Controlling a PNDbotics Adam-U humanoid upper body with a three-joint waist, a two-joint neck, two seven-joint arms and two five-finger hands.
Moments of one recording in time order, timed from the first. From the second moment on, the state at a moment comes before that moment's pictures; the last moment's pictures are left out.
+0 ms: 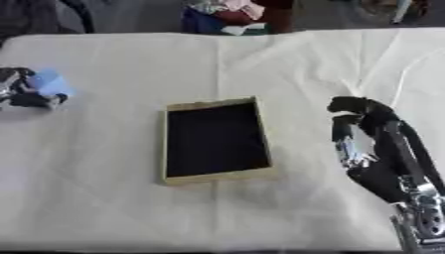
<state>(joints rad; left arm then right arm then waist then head) -0.72 0.57 0.02 -0.84 -0.88 0.24 -0.26 -0.08 -0.25 0.09 -1.92 0.17 -0.23 0.12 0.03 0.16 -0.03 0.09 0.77</state>
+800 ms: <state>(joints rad) -0.76 0.58 -0.08 -1.11 -0.88 0.13 -0.30 -0.07 -0.25 0.10 -1.92 0.17 -0.22 0.12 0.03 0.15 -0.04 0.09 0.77</state>
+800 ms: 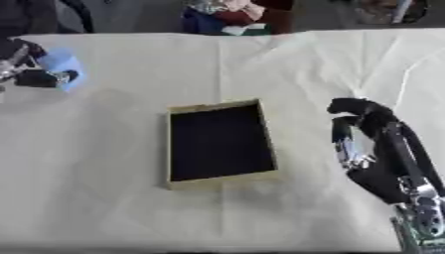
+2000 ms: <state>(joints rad) -0.81 0.42 -0.48 -1.42 -0.76 -0.08 -0.60 -0.08 -0.25 0.11 -1.92 0.16 -0.22 0.15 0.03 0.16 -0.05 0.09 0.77</state>
